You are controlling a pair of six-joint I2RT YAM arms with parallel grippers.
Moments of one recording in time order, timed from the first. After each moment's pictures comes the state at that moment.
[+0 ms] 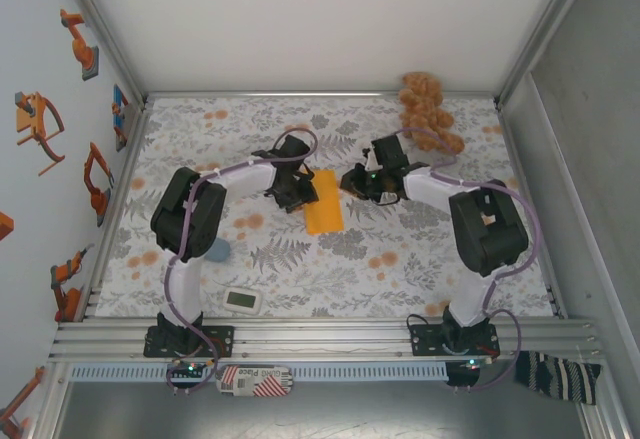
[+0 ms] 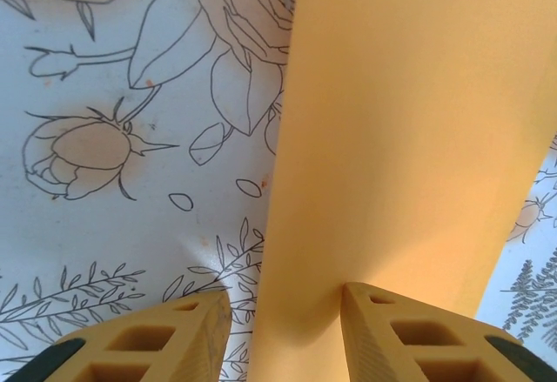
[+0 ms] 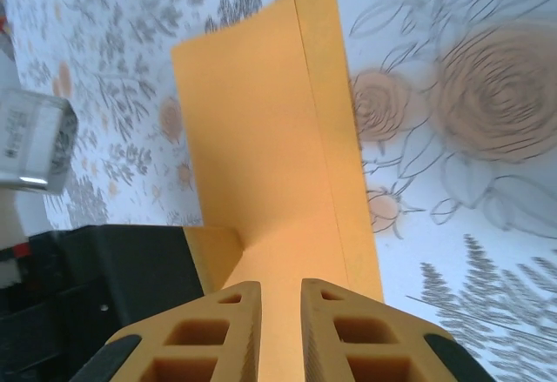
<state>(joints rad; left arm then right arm) -0.64 2.06 1.40 -0.61 0.18 -0.86 0.42 1.81 1.09 -0.17 -0.51 0.77</state>
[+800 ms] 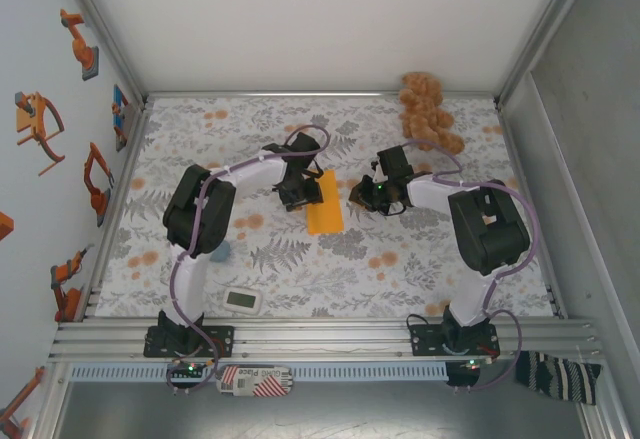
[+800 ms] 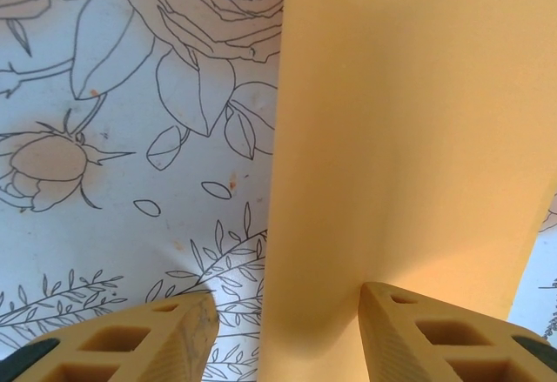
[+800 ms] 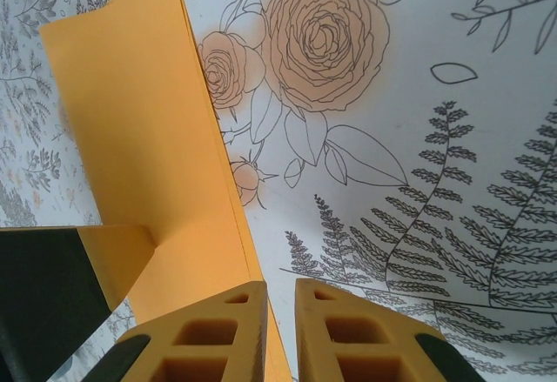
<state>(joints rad) -0.67 2.14 1.53 -0.77 0.13 -0.76 0.39 1.82 1.00 -0.17 -0.48 0.77</state>
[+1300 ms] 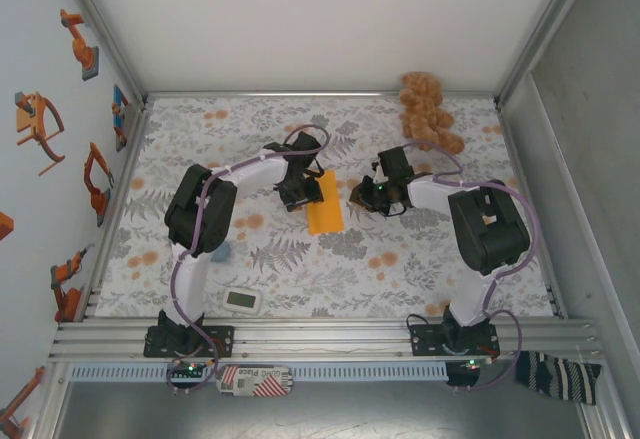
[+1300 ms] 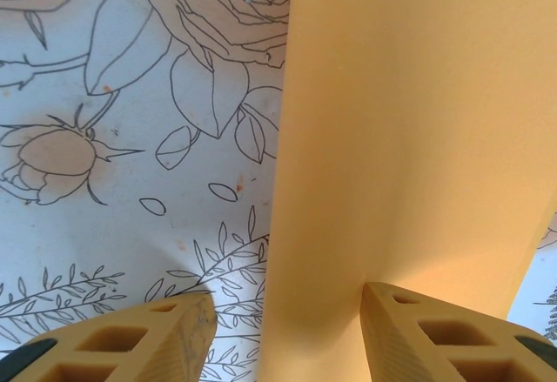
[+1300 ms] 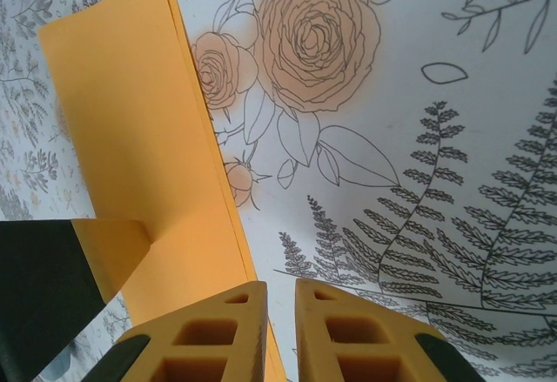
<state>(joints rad) -0.67 2.15 1.55 -0.78 0.12 -0.82 0.39 1.82 0.99 -0.16 -0.48 0.77</state>
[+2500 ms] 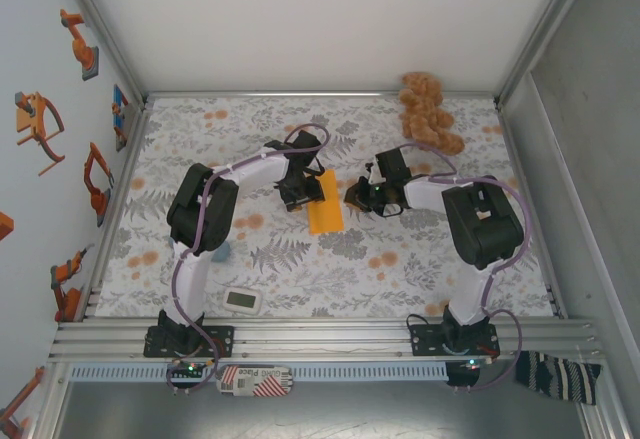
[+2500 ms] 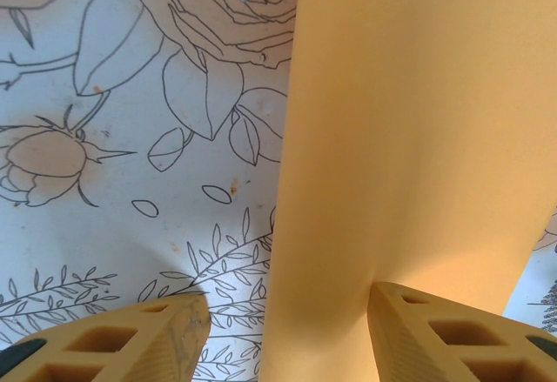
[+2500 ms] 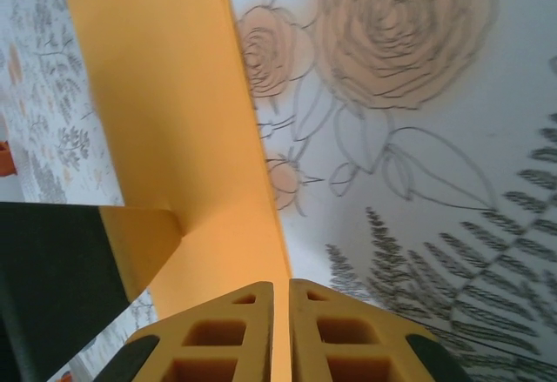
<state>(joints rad) -0.67 2.17 1.58 -0.82 0.14 -0.82 0.40 1.88 0.99 -0.07 -0.59 0.77</state>
